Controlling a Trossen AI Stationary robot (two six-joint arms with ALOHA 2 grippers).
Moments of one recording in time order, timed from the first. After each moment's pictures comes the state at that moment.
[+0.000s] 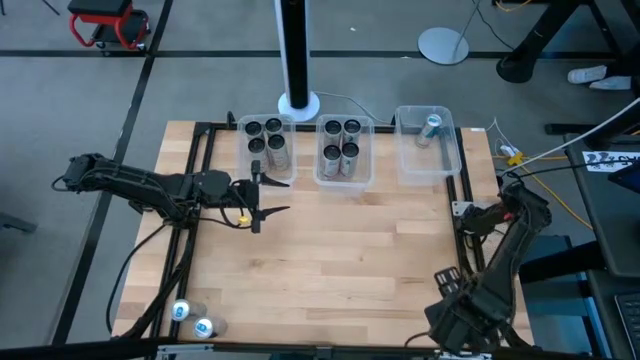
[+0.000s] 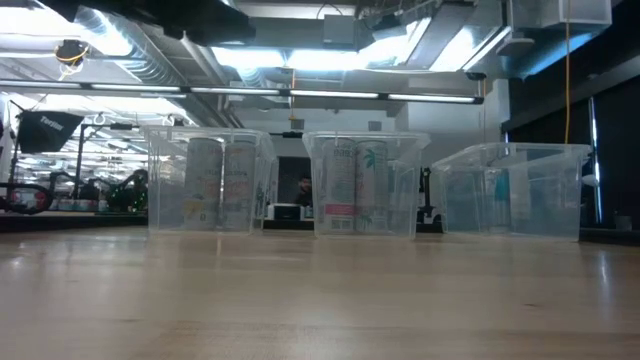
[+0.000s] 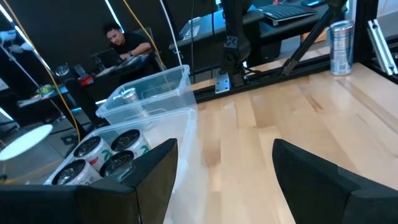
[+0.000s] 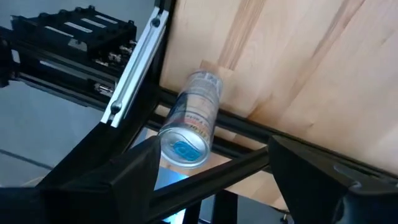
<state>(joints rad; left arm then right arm) -0.10 0.93 0.58 0.17 -0.25 0.29 0.94 1.74 1.71 -1.57 -0.33 0.60</state>
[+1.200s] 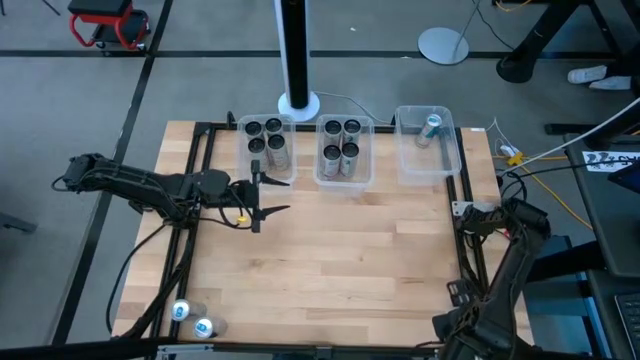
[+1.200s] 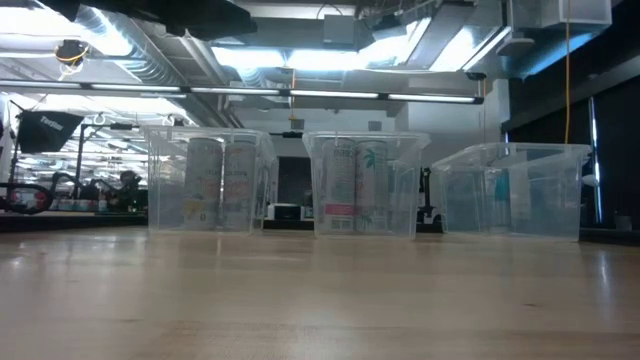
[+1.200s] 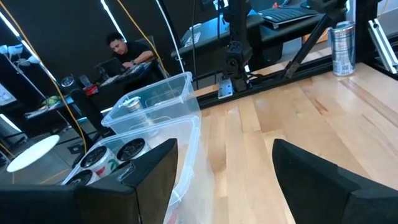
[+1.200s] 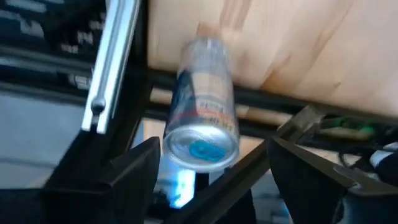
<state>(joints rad) -0.10 0.93 0.58 0.20 -0.25 0.34 1.06 1.84 1.66 -1.57 -0.37 0.80</state>
